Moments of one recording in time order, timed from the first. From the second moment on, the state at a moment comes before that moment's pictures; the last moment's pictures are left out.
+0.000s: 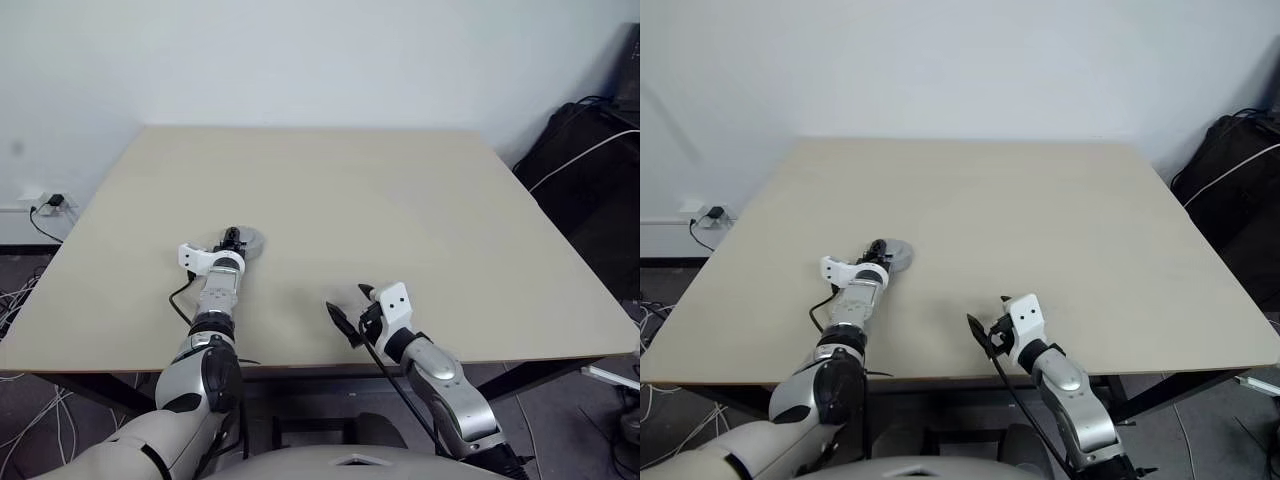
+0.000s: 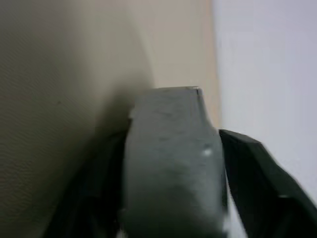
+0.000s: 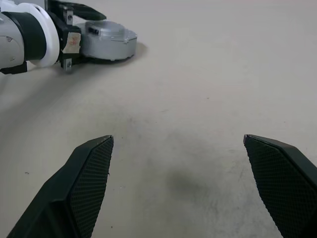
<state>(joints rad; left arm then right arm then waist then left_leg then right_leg) -0.67 -0.03 0.62 0.99 -0.91 0.03 -0.10 0.15 -0.23 0.25 -0.12 0.21 0.20 0.35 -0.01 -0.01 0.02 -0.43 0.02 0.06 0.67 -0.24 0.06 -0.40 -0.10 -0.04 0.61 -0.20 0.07</state>
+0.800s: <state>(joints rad) 0.20 0.08 0.17 -0.09 -0.61 0.43 -0.11 0.14 -0.18 0.20 -0.12 0.22 0.31 0.36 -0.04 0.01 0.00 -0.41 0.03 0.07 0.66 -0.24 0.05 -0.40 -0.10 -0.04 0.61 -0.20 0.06</state>
